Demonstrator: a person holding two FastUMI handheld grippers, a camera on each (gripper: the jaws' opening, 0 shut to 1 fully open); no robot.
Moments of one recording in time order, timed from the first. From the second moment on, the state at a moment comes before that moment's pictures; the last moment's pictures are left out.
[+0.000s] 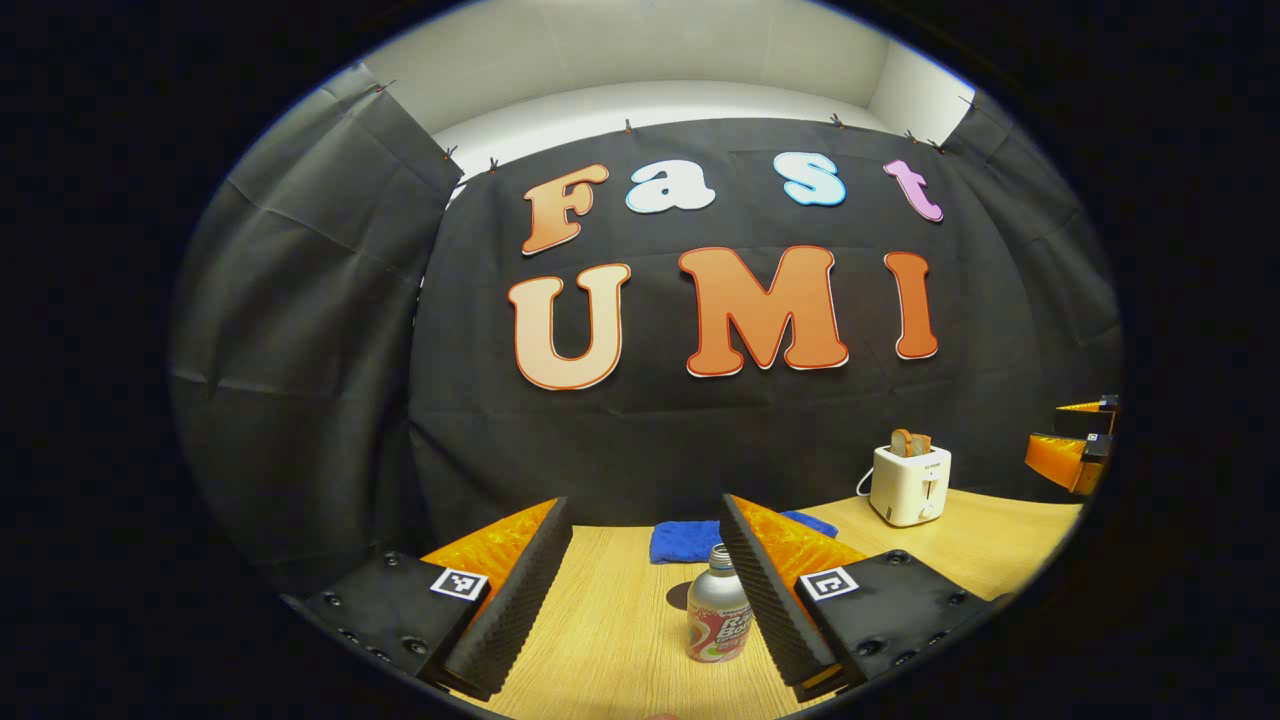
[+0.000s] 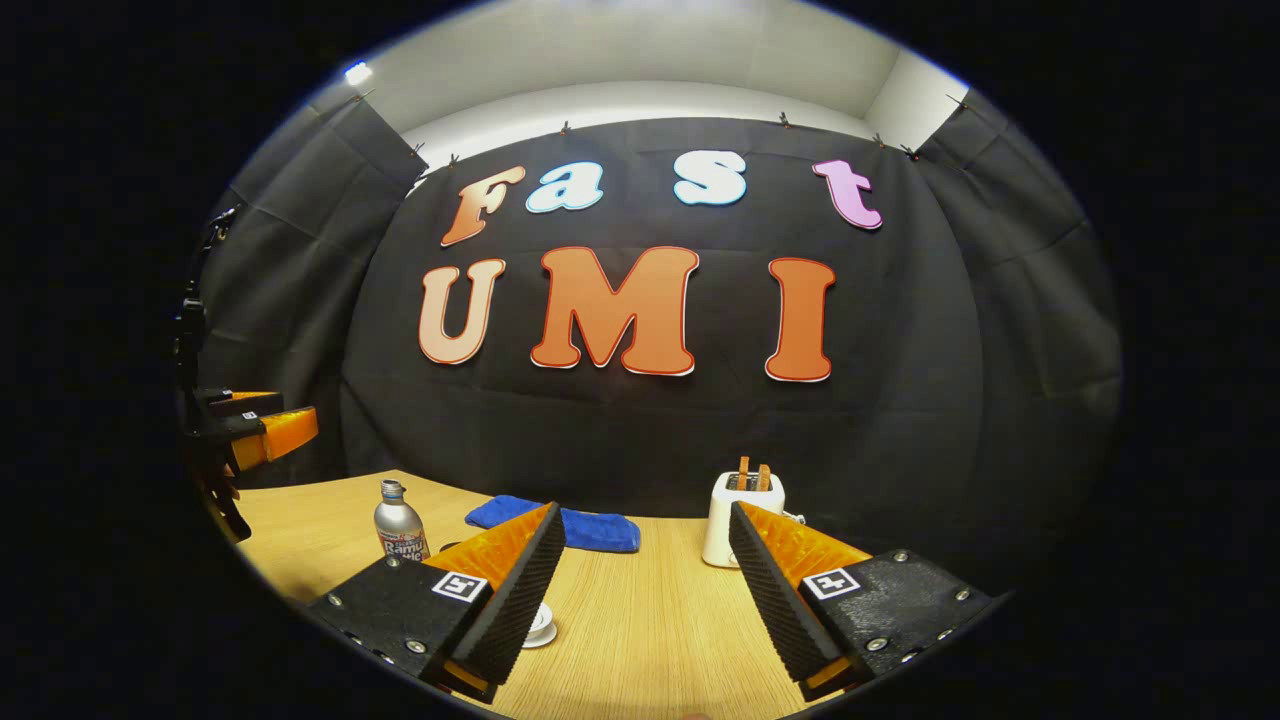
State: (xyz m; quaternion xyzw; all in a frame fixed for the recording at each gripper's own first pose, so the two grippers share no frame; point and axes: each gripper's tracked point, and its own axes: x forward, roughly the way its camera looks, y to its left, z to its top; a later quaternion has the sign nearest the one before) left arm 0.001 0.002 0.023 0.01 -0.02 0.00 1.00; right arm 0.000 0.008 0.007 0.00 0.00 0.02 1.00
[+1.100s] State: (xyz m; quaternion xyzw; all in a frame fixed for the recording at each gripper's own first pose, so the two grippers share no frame) left arm 0.003 0.010 -0.020 0.00 0.01 -0.01 1.00; right arm 0.046 0.107 -0.108 0.01 0.12 0.13 0.98
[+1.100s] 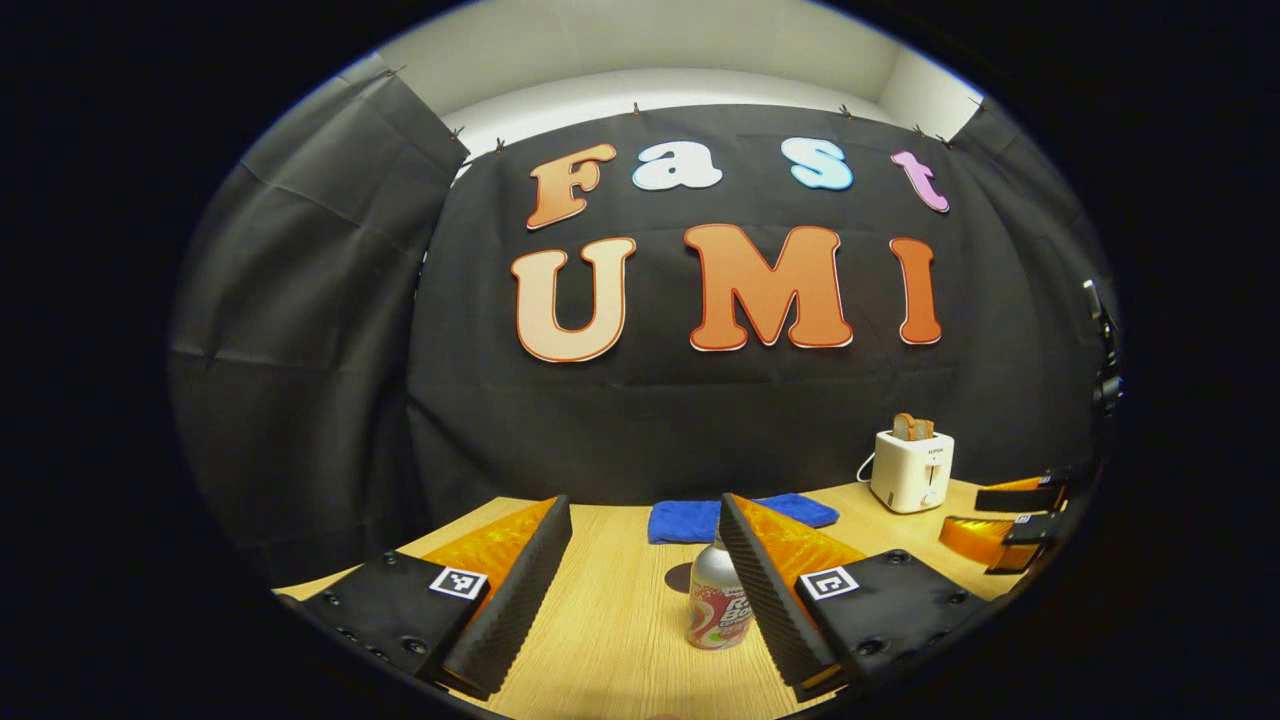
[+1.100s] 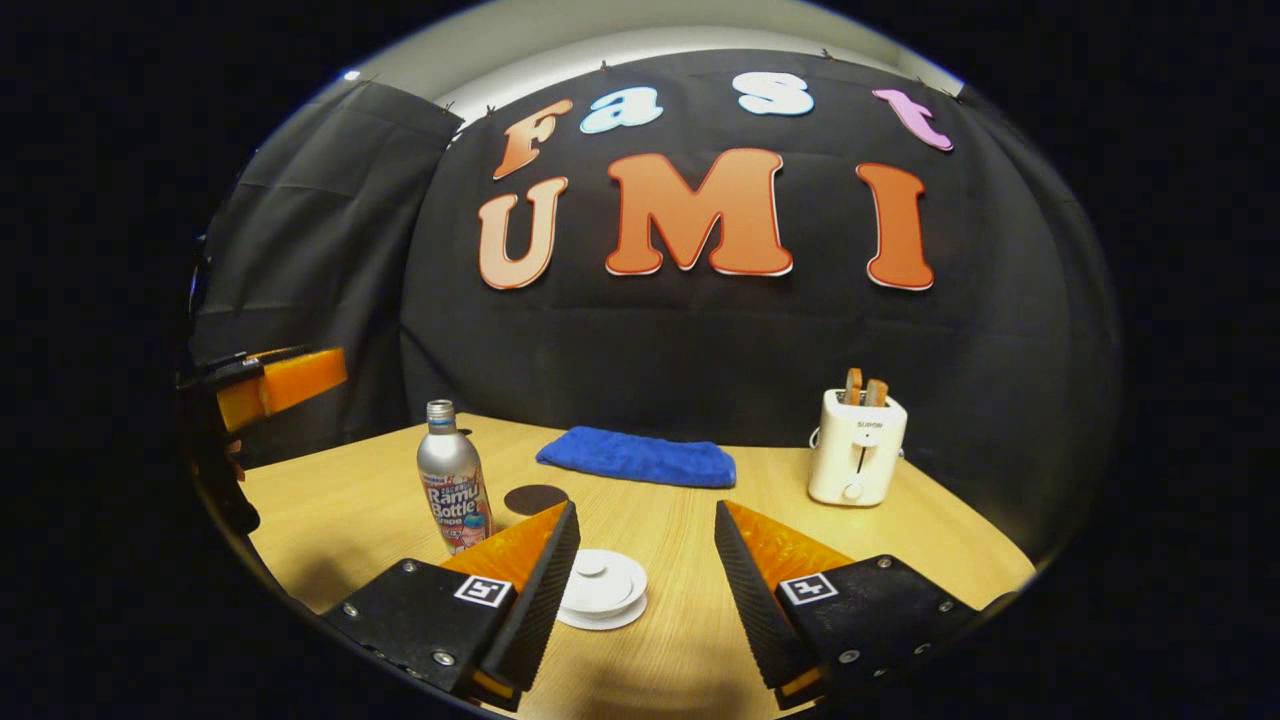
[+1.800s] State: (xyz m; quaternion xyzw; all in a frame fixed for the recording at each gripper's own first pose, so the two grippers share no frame) left arm 0.016 0.010 -0.047 0.01 0.04 -0.02 1.00; right arm 0.072 0.157 -0.177 0.02 0.20 0.17 0.96
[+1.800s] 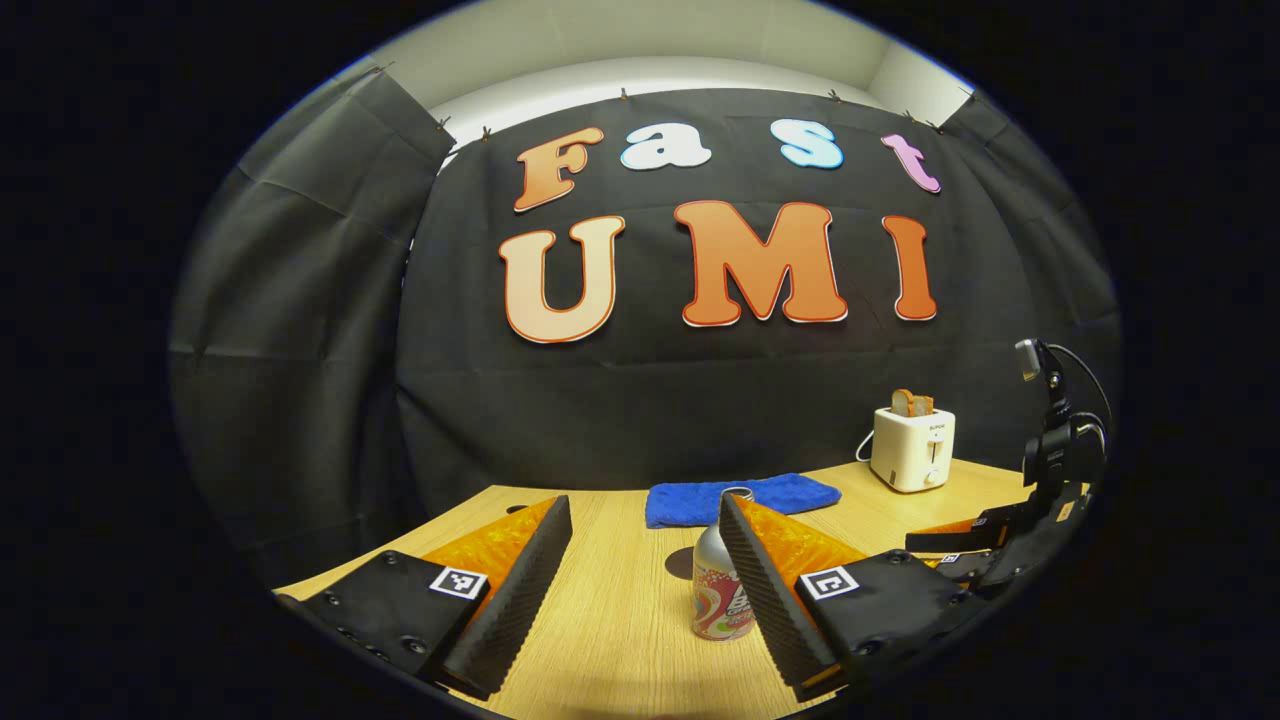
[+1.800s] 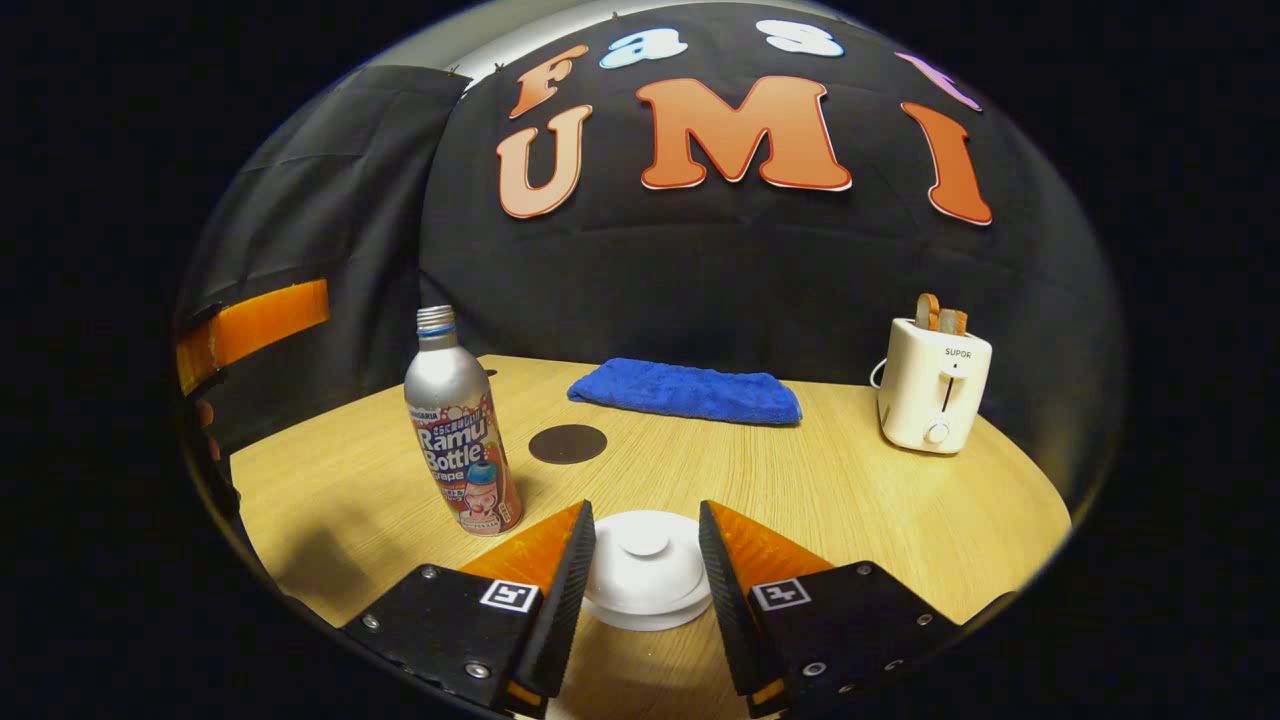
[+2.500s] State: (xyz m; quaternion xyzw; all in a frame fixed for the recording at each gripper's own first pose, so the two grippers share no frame) left arm 0.026 -0.010 -0.081 0.00 0.07 -0.05 1.00; right arm 0.079 0.149 -0.163 0.06 0.19 0.17 0.96
